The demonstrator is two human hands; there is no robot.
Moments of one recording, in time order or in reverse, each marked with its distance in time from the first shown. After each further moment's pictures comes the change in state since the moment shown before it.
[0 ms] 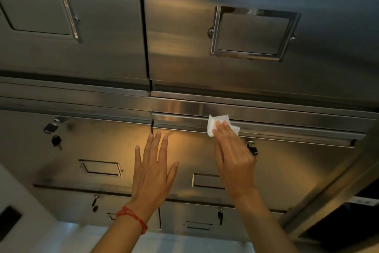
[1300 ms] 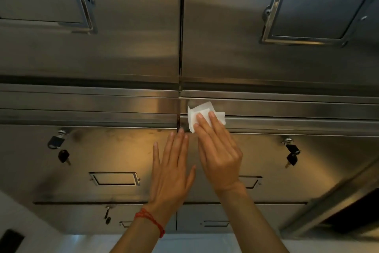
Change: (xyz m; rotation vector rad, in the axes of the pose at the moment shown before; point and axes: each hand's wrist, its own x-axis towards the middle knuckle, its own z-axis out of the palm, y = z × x) left_hand 0.023 -0.059 0.029 -0.174 0.056 0.202; right_hand 0.014 -0.071 0.090 -0.095 0.114 -0.104
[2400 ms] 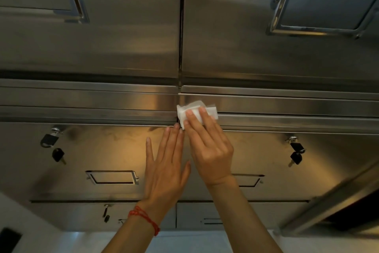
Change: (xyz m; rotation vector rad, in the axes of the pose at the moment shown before) left_hand 0.005 -0.011 0.002 0.040 0.012 -0.010; right_hand -0.001 -0.005 0.019 -0.032 -0.038 -0.053
